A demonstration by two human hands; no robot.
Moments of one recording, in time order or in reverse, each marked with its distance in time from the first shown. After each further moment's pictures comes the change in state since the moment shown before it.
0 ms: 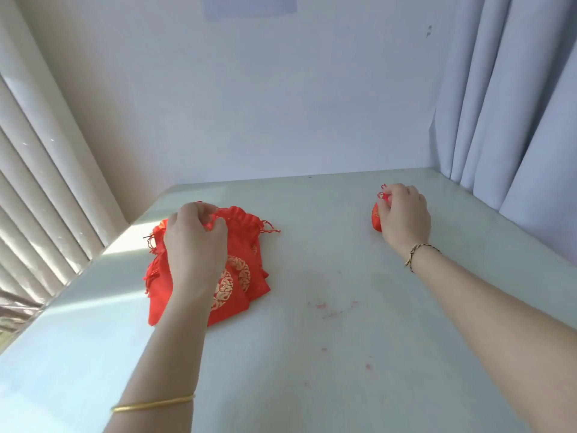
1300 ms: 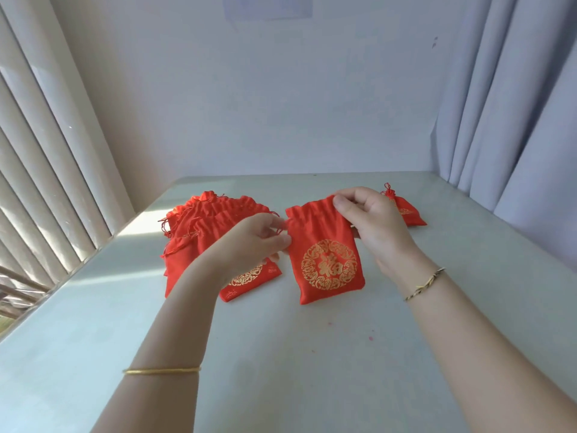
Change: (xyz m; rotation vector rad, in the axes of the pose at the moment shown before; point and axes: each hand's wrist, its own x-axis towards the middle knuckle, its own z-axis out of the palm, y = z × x) left_hand -0.028 0.018 -0.015 -0.085 -0.870 0.082; right_hand -0.083 -0.079 -0.057 0.966 -0.391 -0.028
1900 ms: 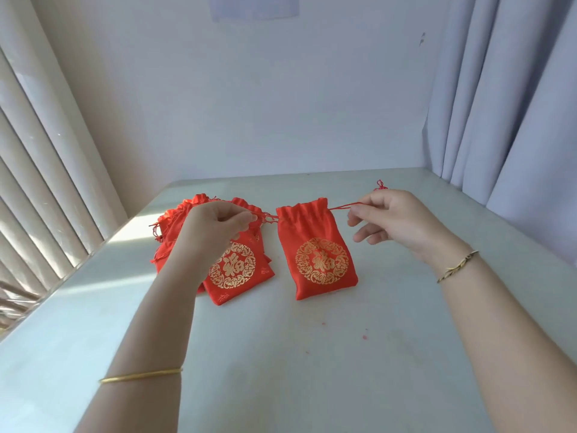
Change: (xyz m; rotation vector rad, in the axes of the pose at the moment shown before) left_hand 0.007 -0.012 -0.019 -0.059 0.420 0.026; right_hand 0.005 -0.004 -0.050 -0.215 -0.166 0.165
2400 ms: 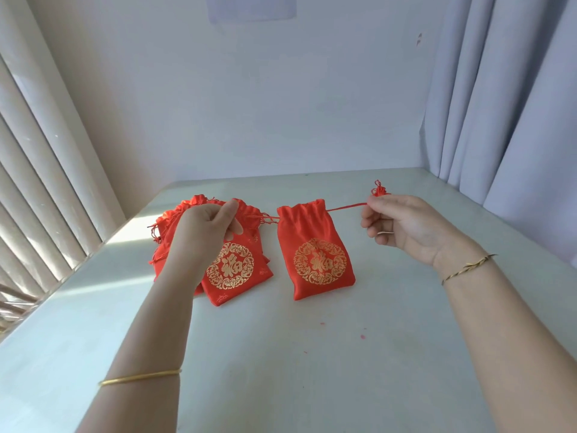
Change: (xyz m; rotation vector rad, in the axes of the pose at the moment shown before) left_hand 0.000 -0.001 0.000 0.029 0.108 -0.047; right_hand -0.003 0.008 -0.016 0.347 -0.036 0.156
